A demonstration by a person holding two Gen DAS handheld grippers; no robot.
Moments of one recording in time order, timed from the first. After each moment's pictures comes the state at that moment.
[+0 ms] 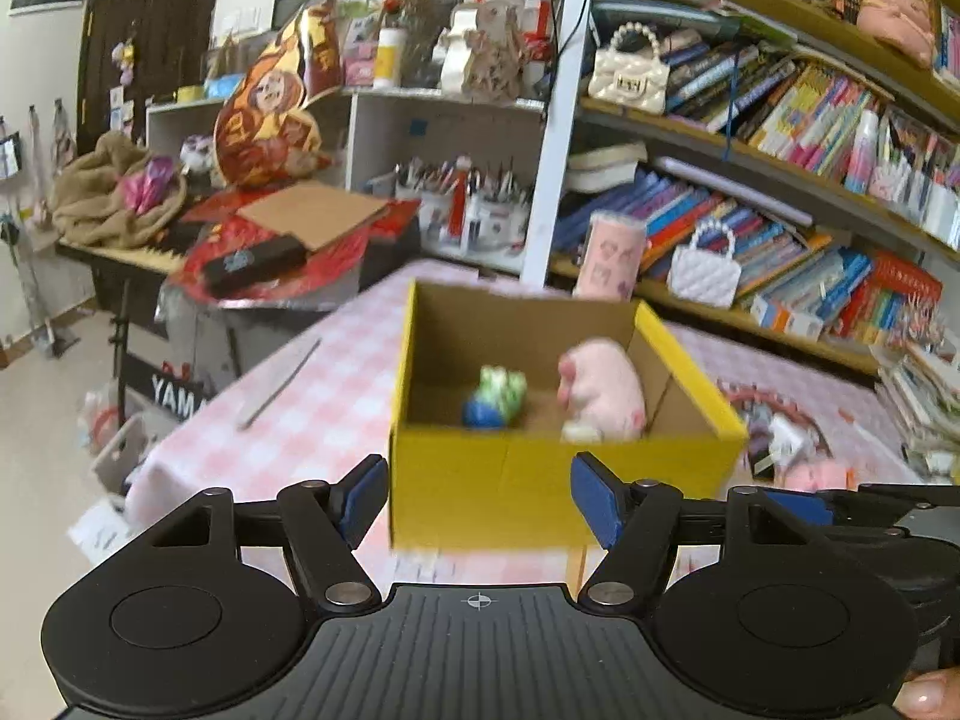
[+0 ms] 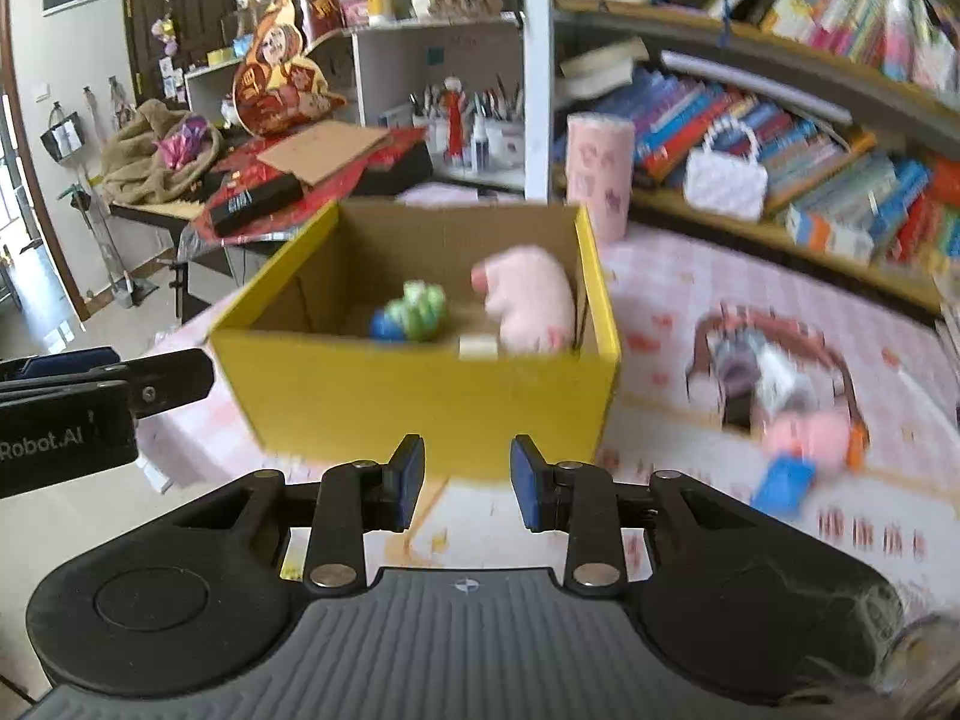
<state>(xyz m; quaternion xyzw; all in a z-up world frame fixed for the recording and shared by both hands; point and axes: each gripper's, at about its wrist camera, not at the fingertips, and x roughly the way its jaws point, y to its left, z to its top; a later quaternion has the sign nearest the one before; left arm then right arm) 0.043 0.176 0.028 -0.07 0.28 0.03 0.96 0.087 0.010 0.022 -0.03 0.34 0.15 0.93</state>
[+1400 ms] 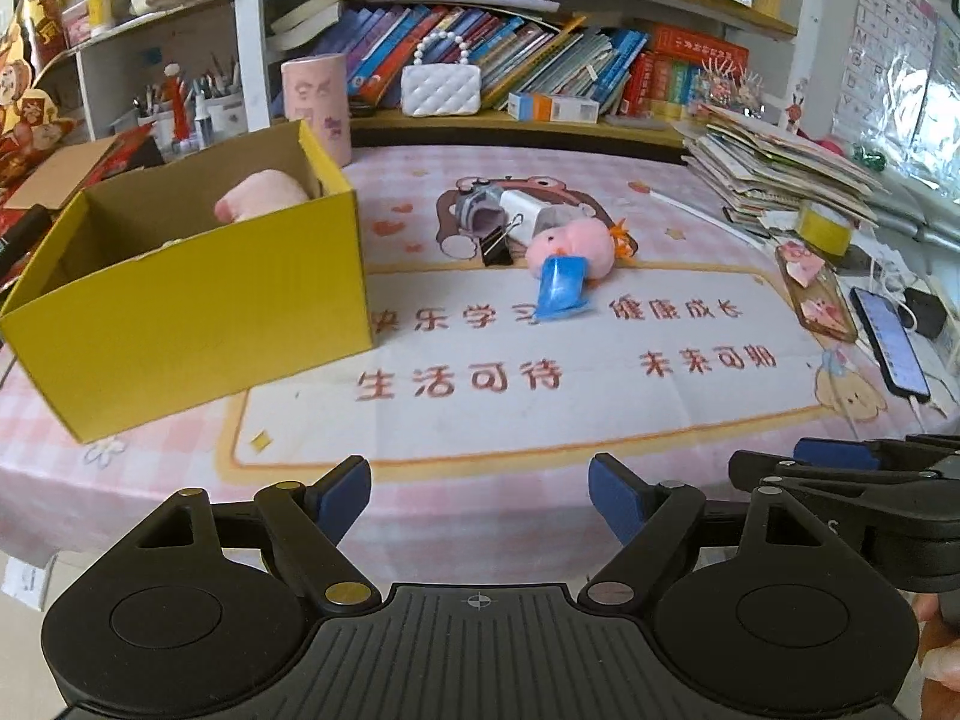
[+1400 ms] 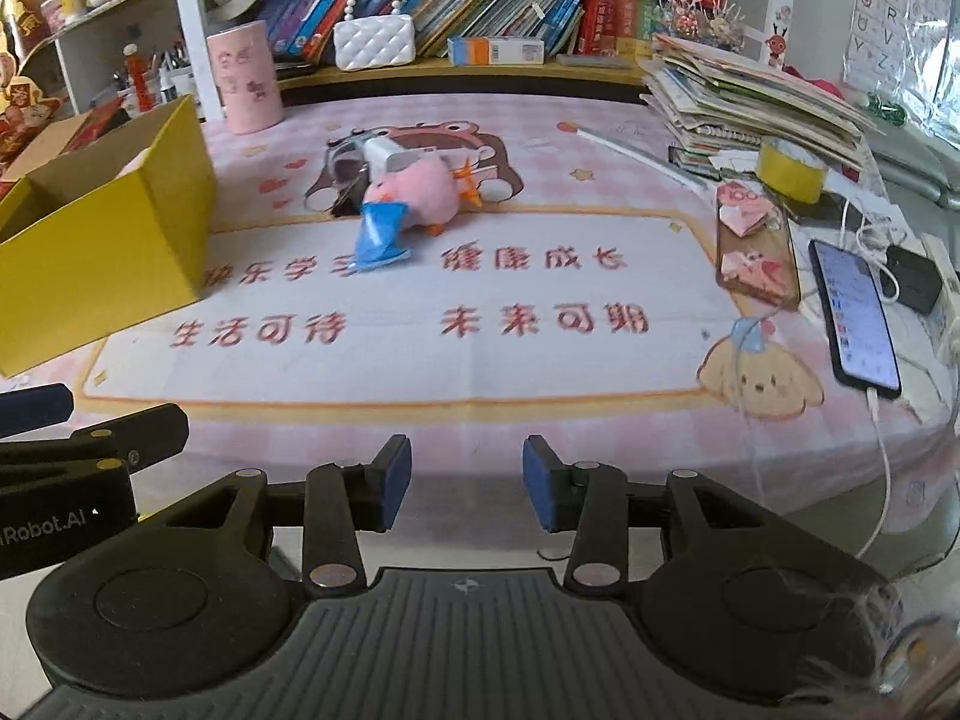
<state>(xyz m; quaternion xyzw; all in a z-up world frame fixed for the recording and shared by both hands) 0.039 -0.006 -0.031 0.04 0.38 -0.15 0.91 0.009 -0.173 -0.036 0.05 0.41 -0.08 0.91</state>
